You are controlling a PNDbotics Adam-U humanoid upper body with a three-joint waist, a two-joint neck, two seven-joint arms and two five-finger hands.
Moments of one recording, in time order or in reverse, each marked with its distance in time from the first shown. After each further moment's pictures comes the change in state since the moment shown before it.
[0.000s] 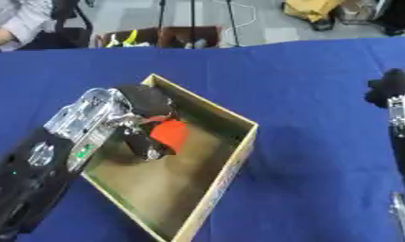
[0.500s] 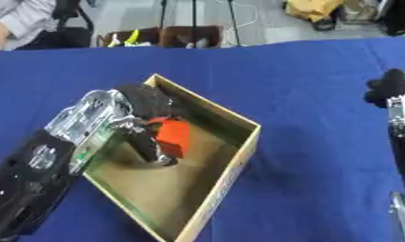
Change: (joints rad) left arm 0.006 0.000 0.029 -0.055 0.001 0.000 0.000; right arm 0.000 0.000 0.000 0.000 0.000 0.000 0.003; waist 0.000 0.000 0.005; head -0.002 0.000
